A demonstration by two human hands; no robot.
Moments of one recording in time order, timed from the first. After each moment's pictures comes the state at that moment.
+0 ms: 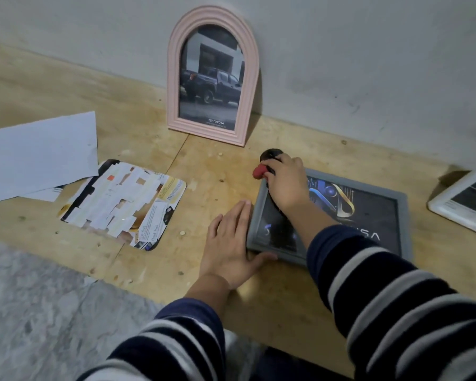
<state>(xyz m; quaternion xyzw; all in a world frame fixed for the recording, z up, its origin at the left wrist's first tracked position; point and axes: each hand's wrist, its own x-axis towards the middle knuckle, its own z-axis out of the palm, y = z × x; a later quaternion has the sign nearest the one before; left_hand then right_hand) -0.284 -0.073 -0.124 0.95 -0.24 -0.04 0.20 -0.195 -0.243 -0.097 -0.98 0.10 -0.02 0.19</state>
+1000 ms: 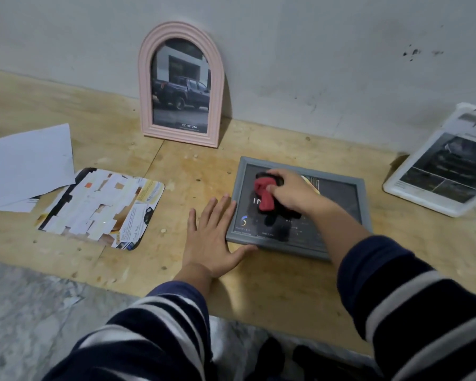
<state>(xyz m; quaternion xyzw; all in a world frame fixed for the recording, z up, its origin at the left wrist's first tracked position) -0.285 -0.074 -0.126 0.95 -0.27 -0.04 0.13 -0.263 -0.277 -0.045 -0.89 0.21 0.10 0.40</state>
